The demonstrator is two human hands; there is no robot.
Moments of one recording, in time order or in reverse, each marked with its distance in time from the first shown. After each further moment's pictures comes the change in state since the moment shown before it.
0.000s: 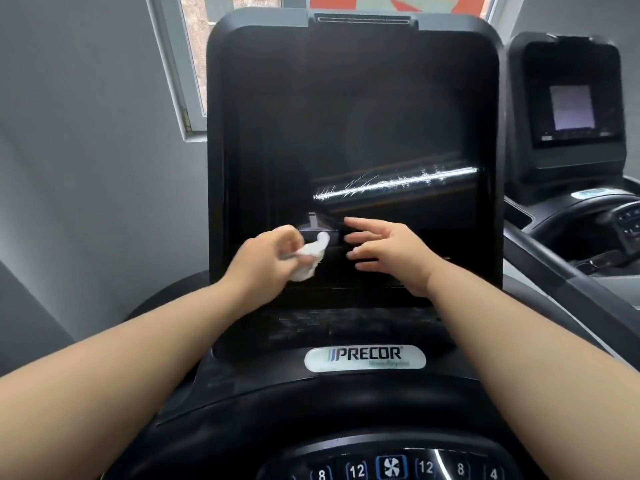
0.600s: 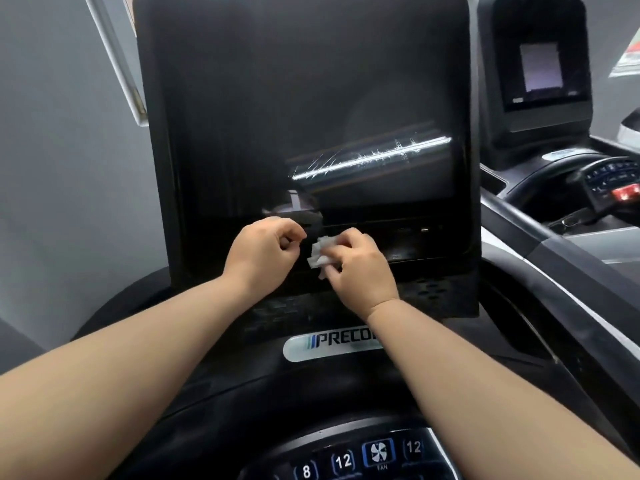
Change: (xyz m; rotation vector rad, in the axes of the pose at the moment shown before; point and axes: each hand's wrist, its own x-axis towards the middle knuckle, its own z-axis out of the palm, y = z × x) left_hand 0.016 -0.002 0.048 0.191 0.066 0.240; right_hand 0.001 0.080 0.038 -0.824 0.472 -0.453
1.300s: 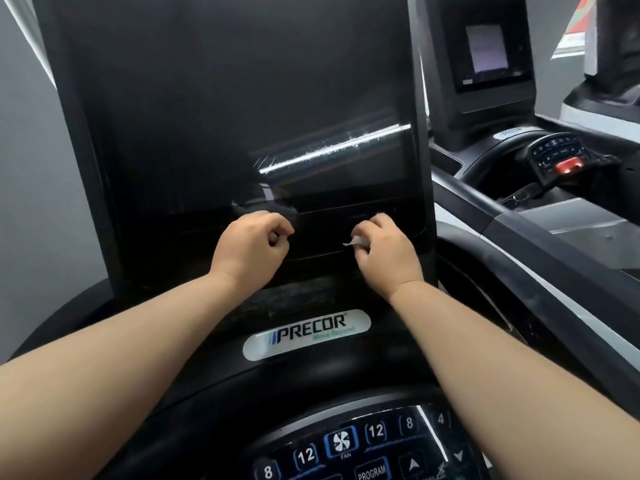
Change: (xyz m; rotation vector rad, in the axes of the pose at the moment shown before) left_hand 0.010 0.026 0.039 0.019 -0.022 0.088; right_hand -0.020 0.071 -0.052 -0.094 -0.002 0.281
